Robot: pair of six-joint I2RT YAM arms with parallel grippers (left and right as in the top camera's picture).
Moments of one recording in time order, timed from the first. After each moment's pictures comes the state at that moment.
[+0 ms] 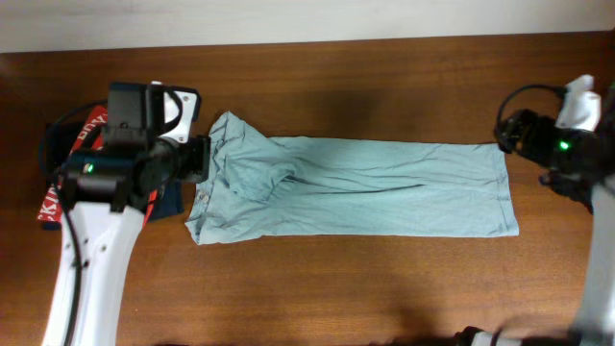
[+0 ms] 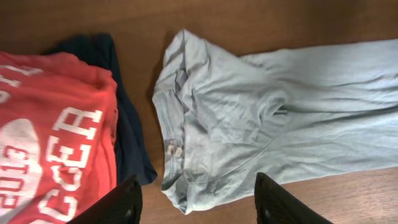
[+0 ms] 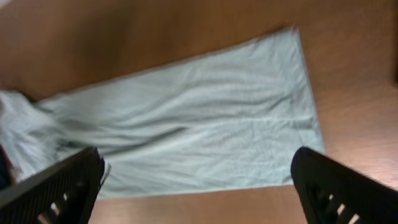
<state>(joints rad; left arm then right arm) -0.11 1.40 1.51 -1.10 0.03 0.07 -0.42 1.50 1.47 -1.05 -0.37 0.03</state>
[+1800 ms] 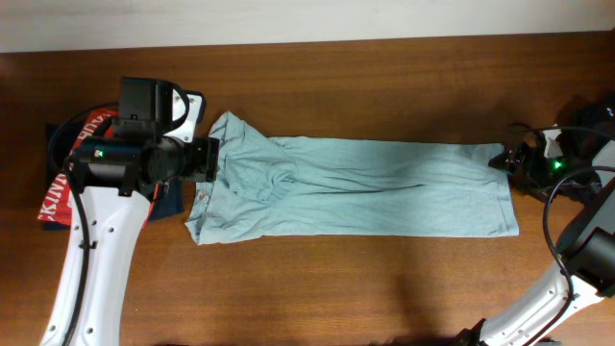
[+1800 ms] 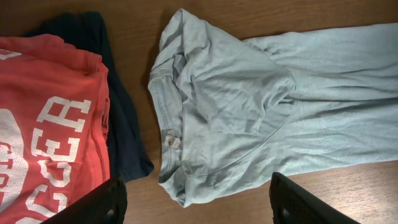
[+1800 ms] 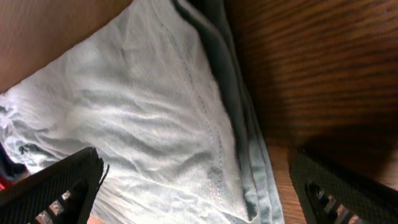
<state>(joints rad) -0.11 1.44 1.50 -1.12 0.03 0.06 -0.66 2.15 1.51 -0.93 -0.61 -0.21</state>
